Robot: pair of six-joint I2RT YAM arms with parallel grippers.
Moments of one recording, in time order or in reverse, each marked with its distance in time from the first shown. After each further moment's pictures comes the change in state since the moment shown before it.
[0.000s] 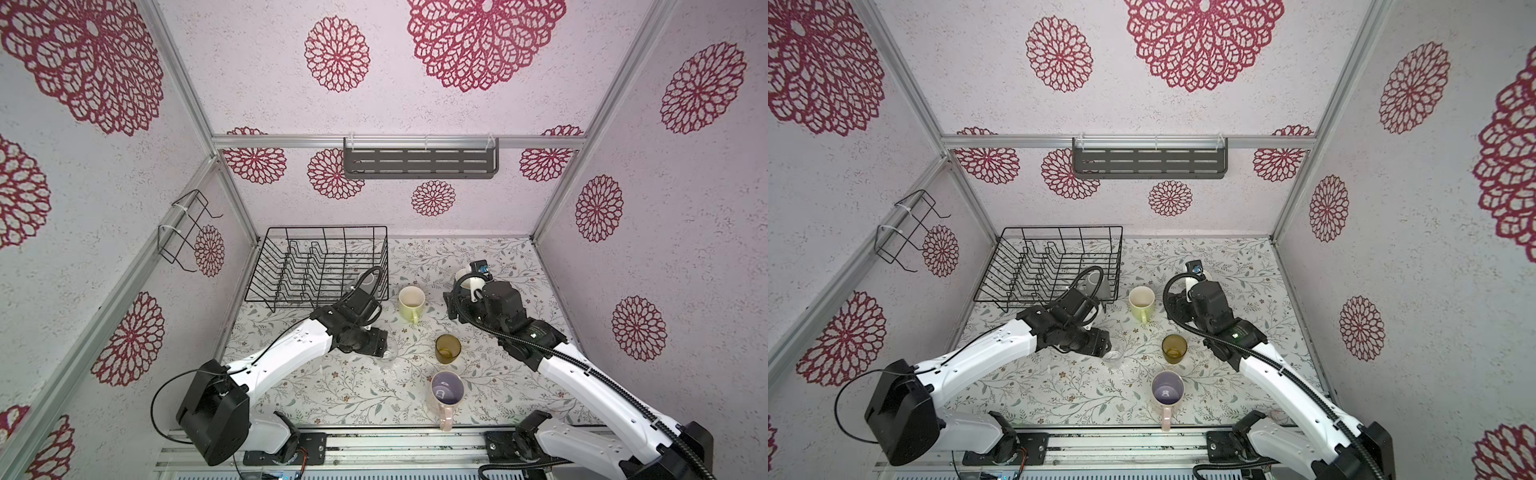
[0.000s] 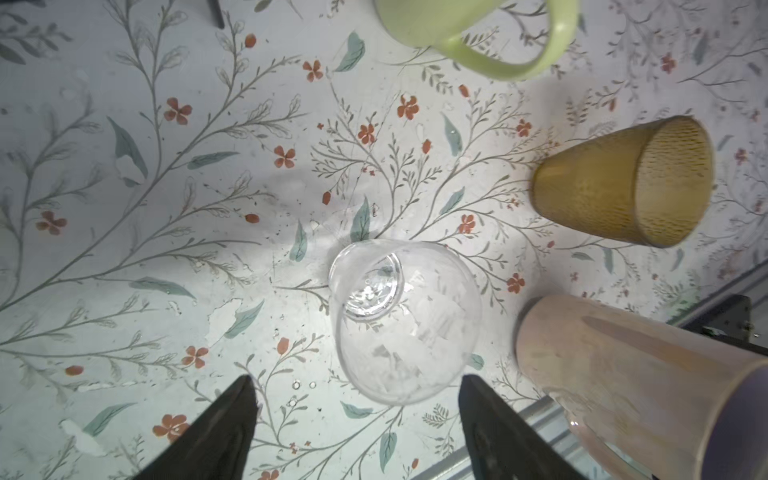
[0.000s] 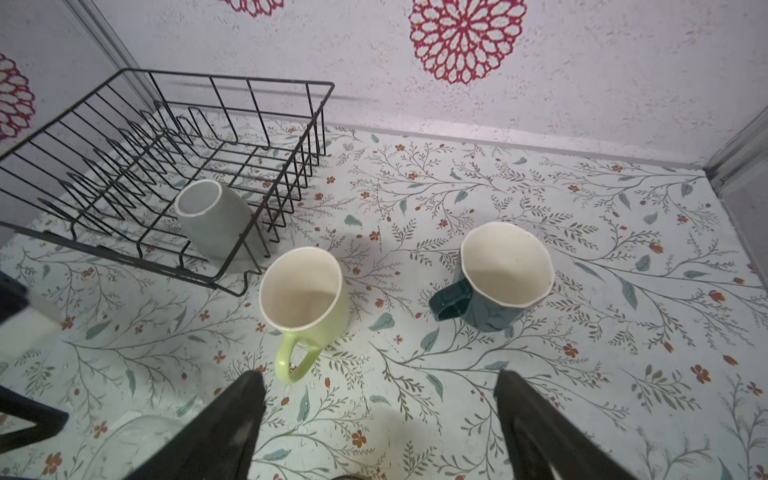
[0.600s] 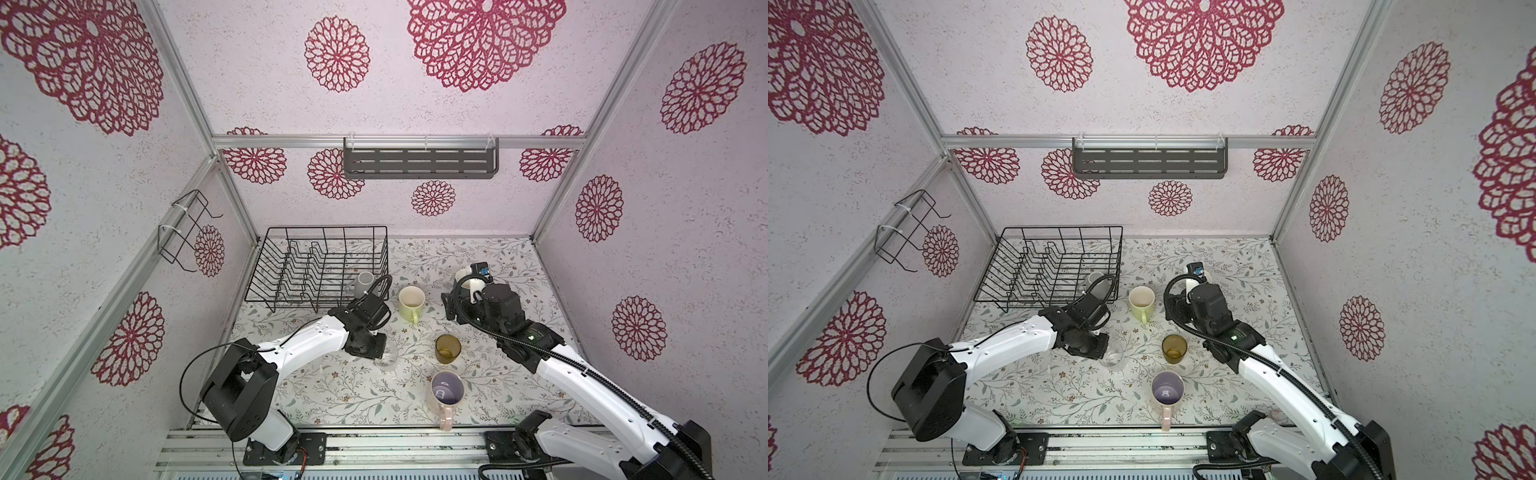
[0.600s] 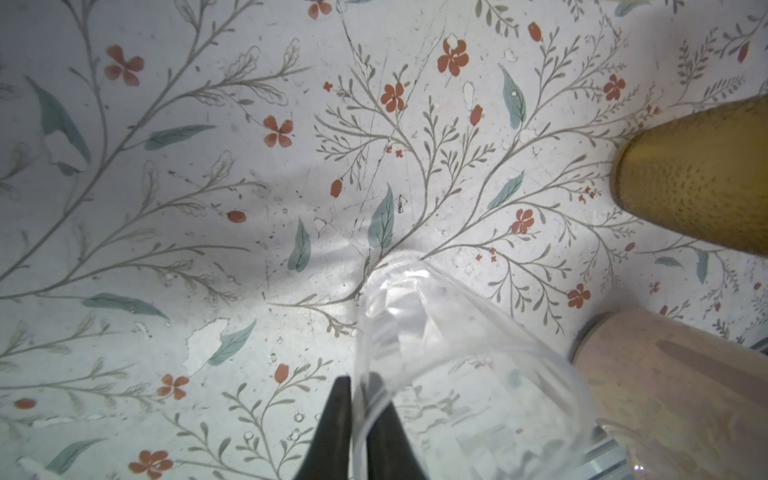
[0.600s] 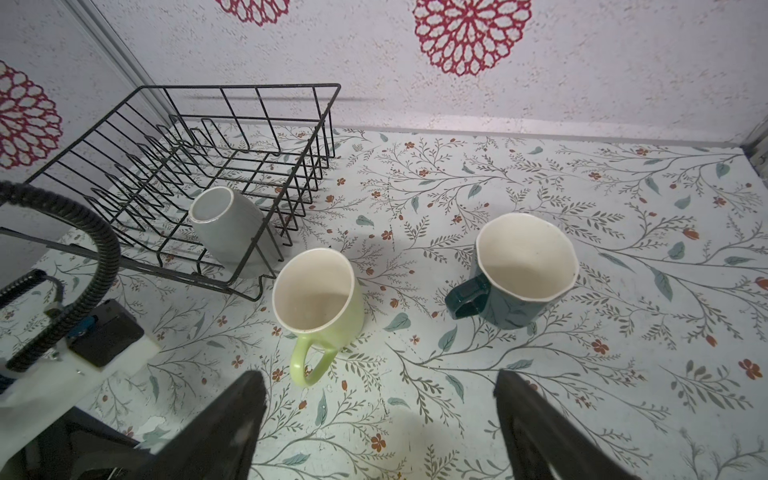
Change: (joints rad) left arm -0.028 0.125 0.000 0.032 -0.009 -0.002; right arm -0.002 -0.010 -0.047 0.043 -0.035 0.065
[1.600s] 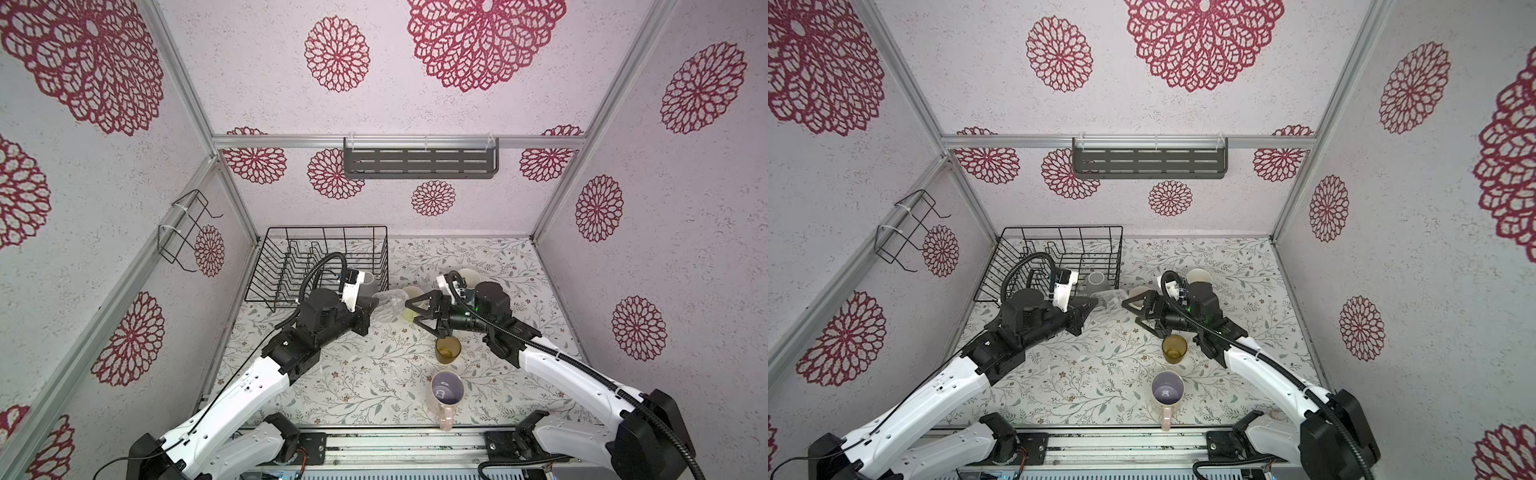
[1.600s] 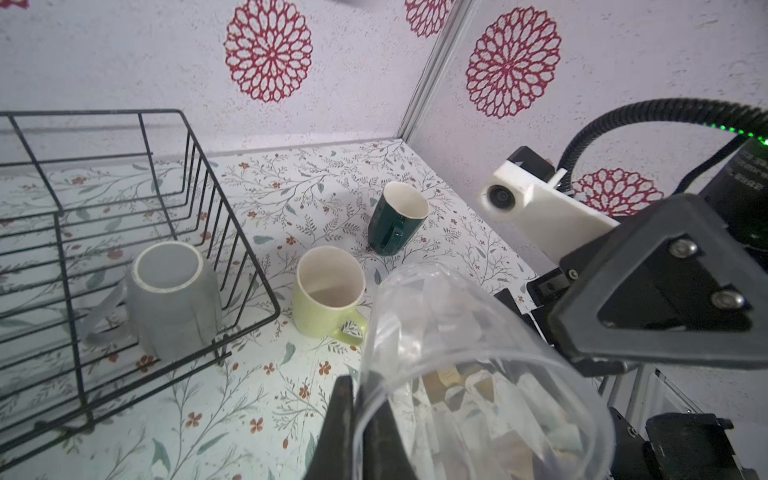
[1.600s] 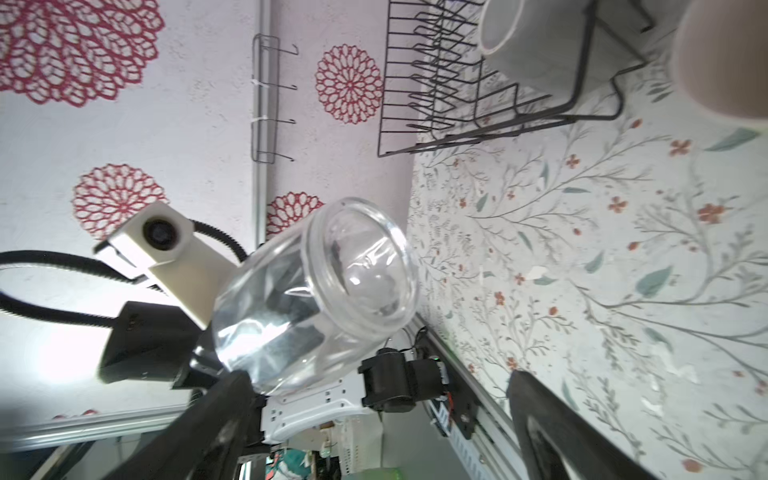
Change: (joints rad) left arm 0.098 -0.550 -0.194 0.606 0.031 0.187; right arm -0.011 0.140 -0.084 0.502 -0.911 0.978
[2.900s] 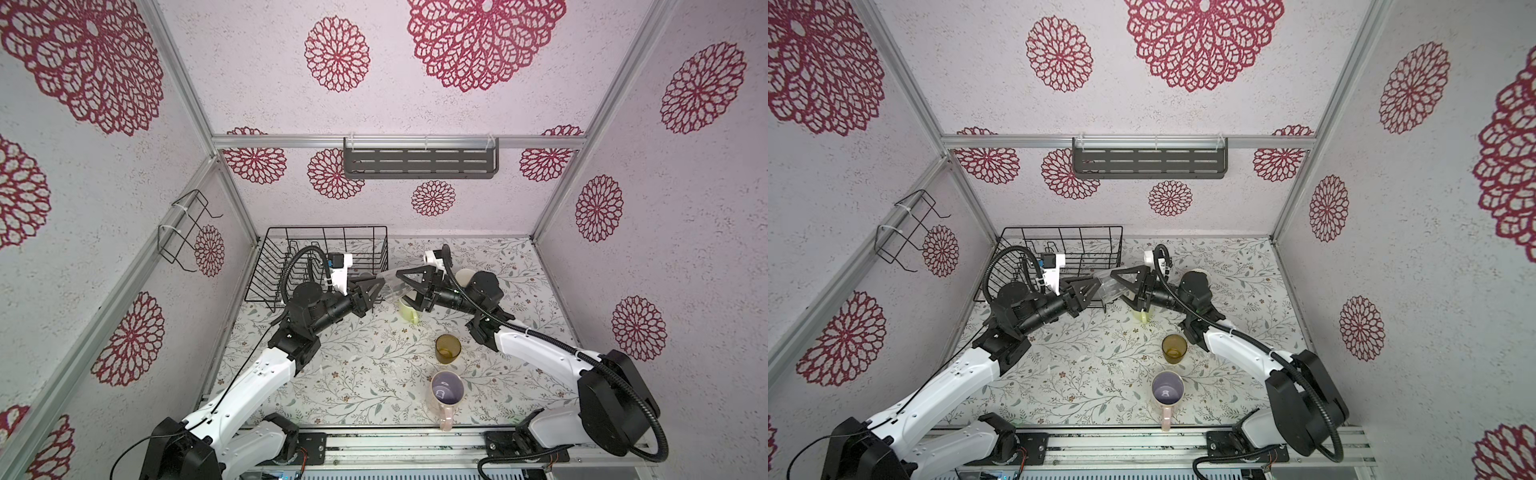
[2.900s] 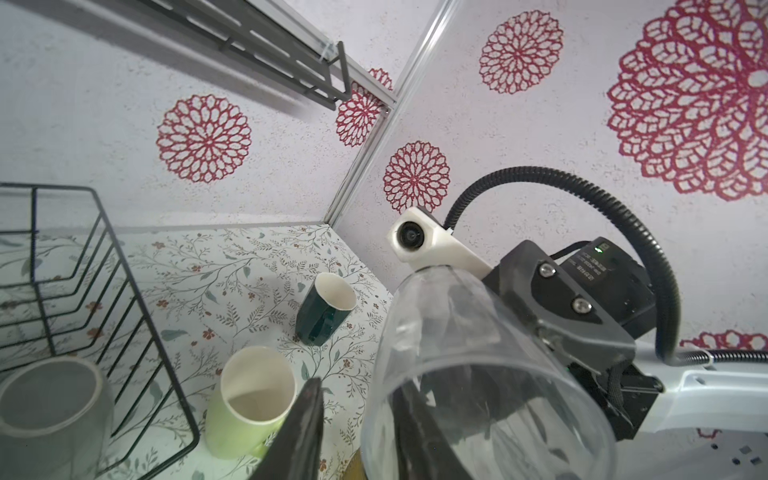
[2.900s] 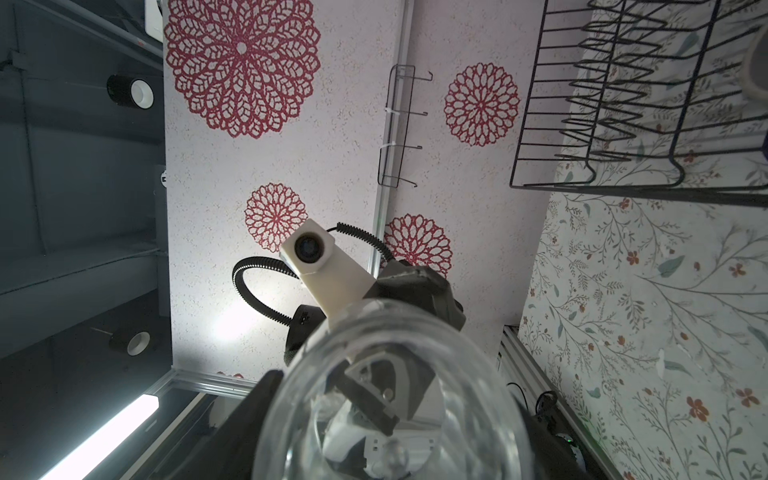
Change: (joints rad) left arm 0.168 0.090 -0.088 0.460 0.264 -0.249; right arm 0.024 0.259 0.125 0.520 0.006 0.273
